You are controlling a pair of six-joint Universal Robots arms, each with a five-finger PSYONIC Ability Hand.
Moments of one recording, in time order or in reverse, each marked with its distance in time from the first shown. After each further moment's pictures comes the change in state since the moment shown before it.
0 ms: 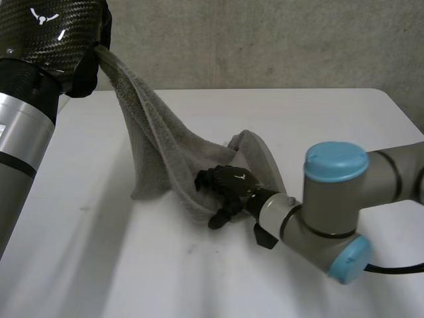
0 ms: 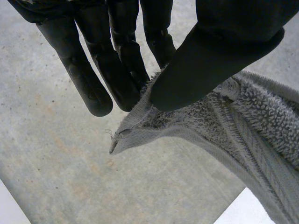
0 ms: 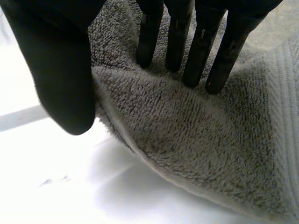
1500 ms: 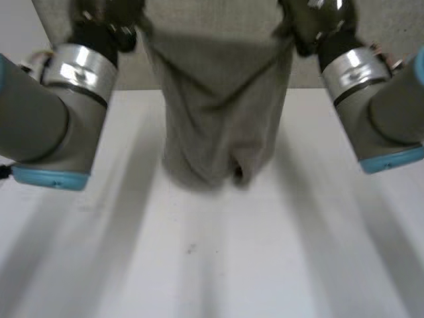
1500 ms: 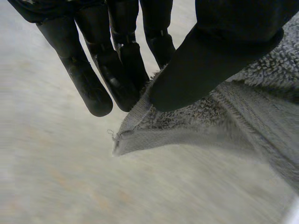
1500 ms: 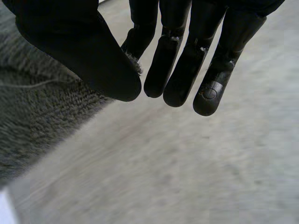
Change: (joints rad) left arm -0.022 -0.406 0.335 0.227 0.032 0.141; right arm -0.174 -0.246 -0.210 -0.378 0.184 -0.670; left_hand 0.000 -0.001 -0.001 -0.001 0.000; right_hand 0.776 0.658 0.670 0.676 0.668
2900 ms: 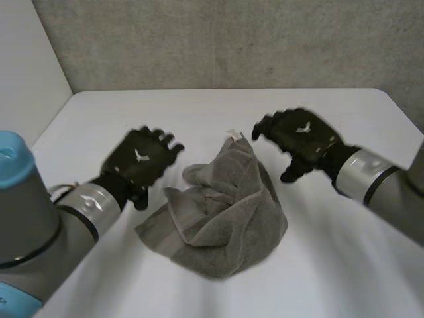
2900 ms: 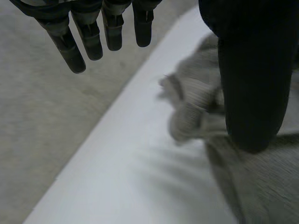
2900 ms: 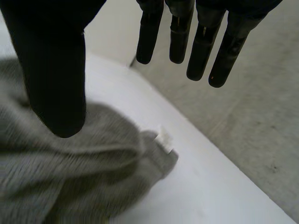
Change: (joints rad) left arm 0.042 0.090 -0.453 -0.365 0.176 0.048; right arm -0.140 -0.122 0.393 0.393 -0.391 0.108; left_hand -0.950 -1.003 -1.009 -1.014 -0.996; right_hand -0.873 -0.758 -0.756 -0.759 -0.743
